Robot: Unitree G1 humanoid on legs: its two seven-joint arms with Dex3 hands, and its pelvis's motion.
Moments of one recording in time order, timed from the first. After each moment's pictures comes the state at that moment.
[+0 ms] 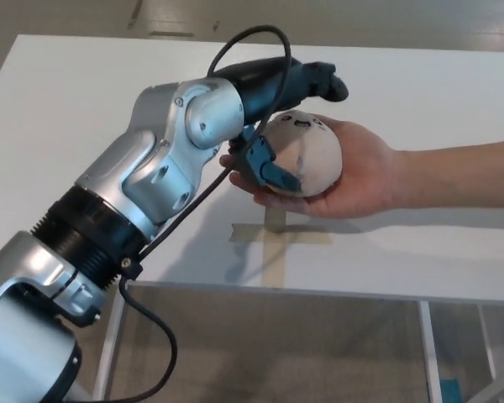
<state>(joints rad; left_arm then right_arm) -1.03 0.36 -0.62 0.41 0.36 0.26 -0.44 -0.24 -0.26 -0.40 1.34 0.09 -0.02 -0.04</state>
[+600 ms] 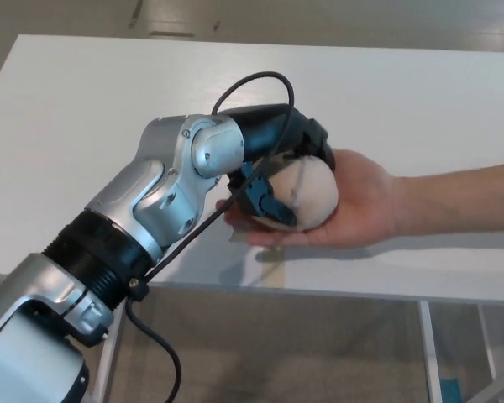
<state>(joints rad) -0.98 0.33 -0.63 0.46 0.40 0.24 -0.52 -0.25 -0.26 -0.40 1.34 0.09 -0.02 -0.04</state>
